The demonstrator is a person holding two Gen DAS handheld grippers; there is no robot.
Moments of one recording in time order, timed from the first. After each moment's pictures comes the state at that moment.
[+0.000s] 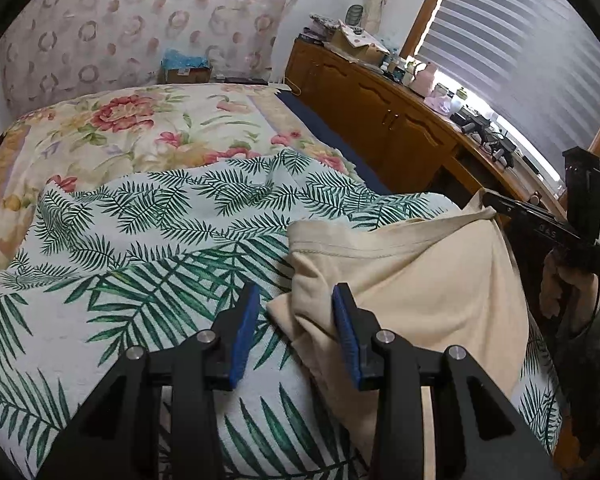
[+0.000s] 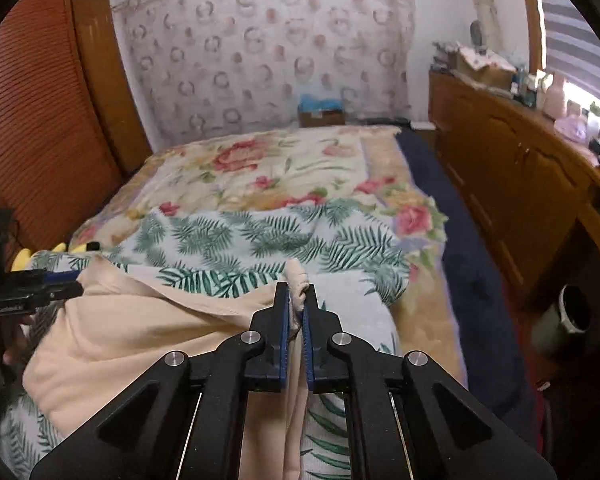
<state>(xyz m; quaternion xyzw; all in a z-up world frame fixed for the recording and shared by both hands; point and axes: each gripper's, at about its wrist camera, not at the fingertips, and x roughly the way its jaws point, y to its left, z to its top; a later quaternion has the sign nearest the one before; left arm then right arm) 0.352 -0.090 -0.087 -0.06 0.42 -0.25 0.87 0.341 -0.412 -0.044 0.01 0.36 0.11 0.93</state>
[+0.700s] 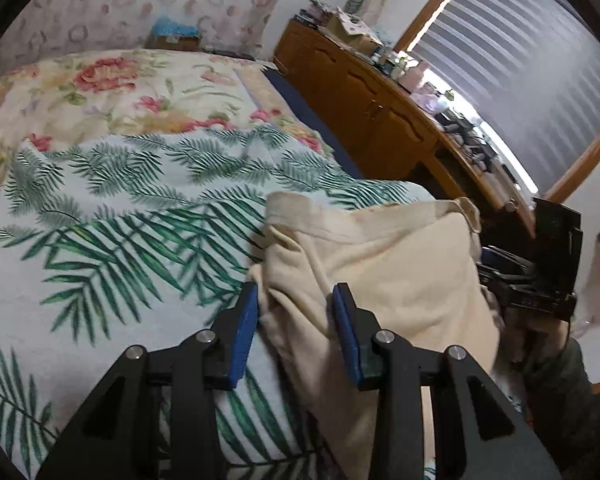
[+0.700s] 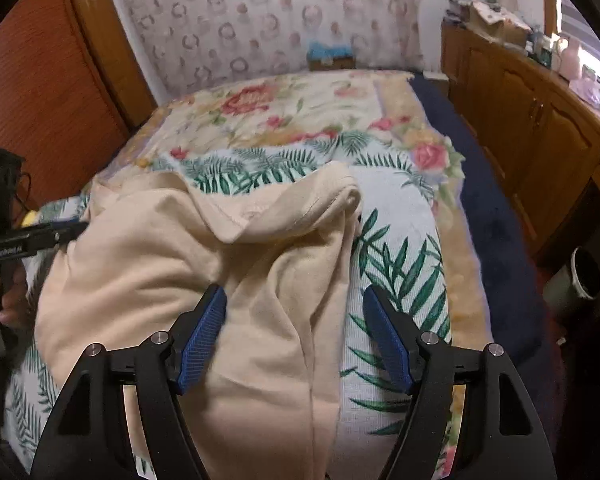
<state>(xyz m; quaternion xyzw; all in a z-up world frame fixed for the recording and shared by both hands) 0.353 -0.092 -0.097 -0.11 0.46 -0.29 0.83 0.320 -0.394 -0.090 0.03 0.44 0.17 0.88</state>
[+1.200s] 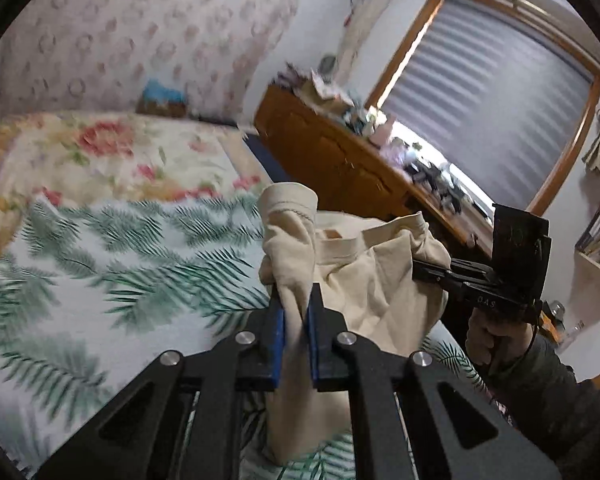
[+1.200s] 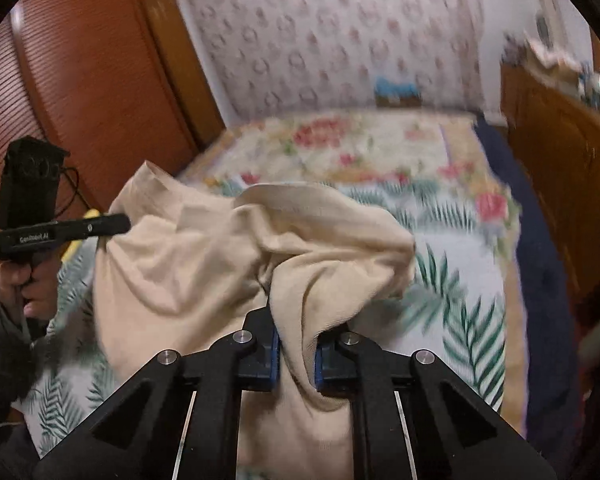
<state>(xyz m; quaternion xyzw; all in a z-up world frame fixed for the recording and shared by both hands) 0.285 -0.037 -0.012 -0.14 0.34 -0.30 0.88 0.296 -0.347 -0.029 0.01 0.35 0.28 0.89</state>
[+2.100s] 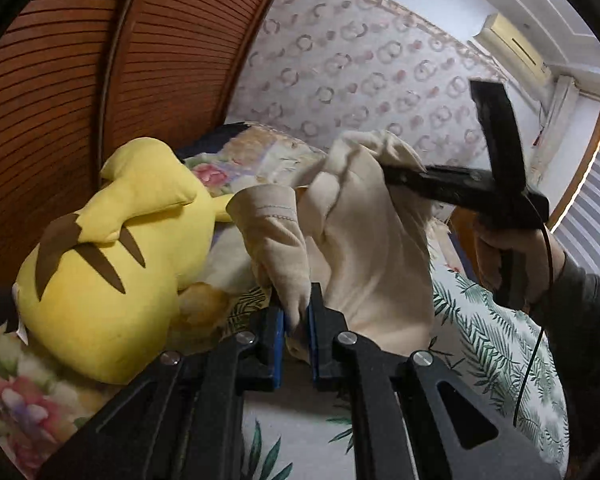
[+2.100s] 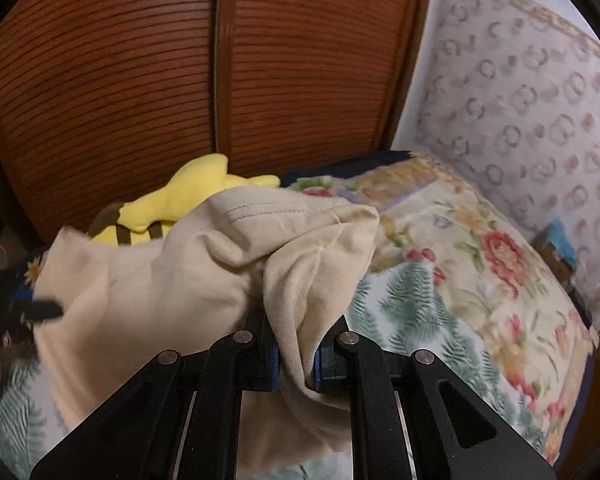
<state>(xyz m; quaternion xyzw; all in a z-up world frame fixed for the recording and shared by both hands) 0.127 0.229 -0.106 -0.24 0.27 0.08 0.93 0.344 0.138 -0.031 -0.26 0.29 0.49 0.78</state>
